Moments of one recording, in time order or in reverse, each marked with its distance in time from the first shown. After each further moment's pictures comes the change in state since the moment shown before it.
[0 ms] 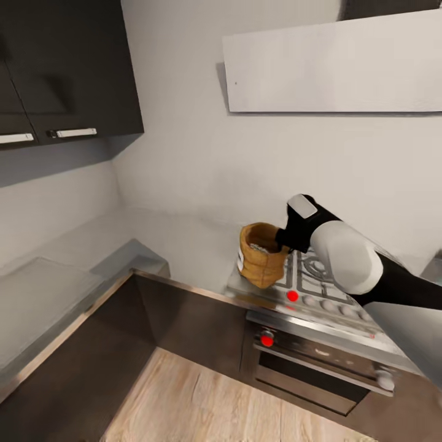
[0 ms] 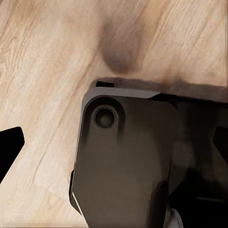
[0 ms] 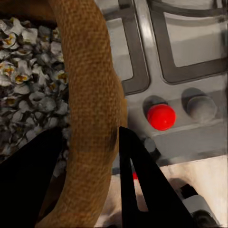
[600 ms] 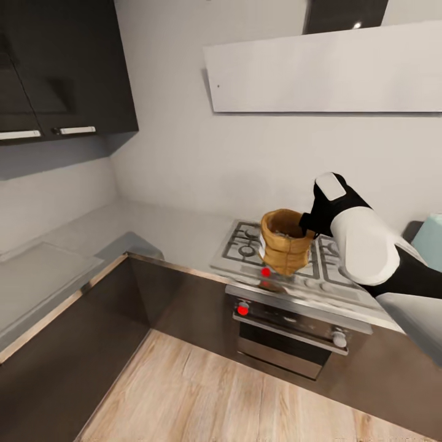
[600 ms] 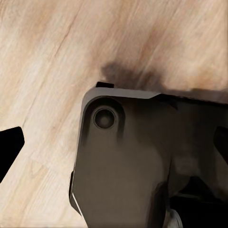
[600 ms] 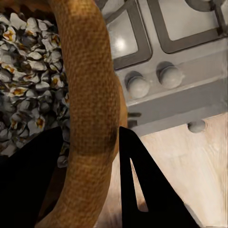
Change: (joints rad) left arm -0.001 -0.001 0.002 0.000 -0.001 0.000 0.001; right arm -0.038 -0.062 -0.026 -0.172 -0.012 0.160 -0.114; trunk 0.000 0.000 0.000
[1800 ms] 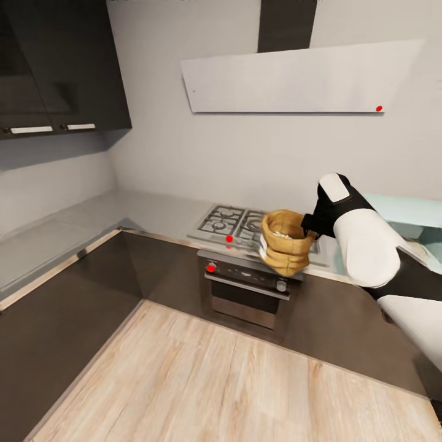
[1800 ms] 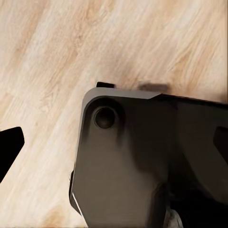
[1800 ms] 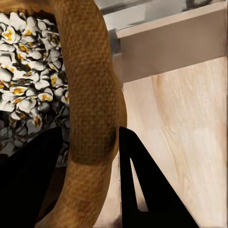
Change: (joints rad) left arm 0.000 0.001 0.001 0.000 0.001 0.000 0.000; right arm 0.015 -0.012 0.008 -0.030 0.001 0.052 0.034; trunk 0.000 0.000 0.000
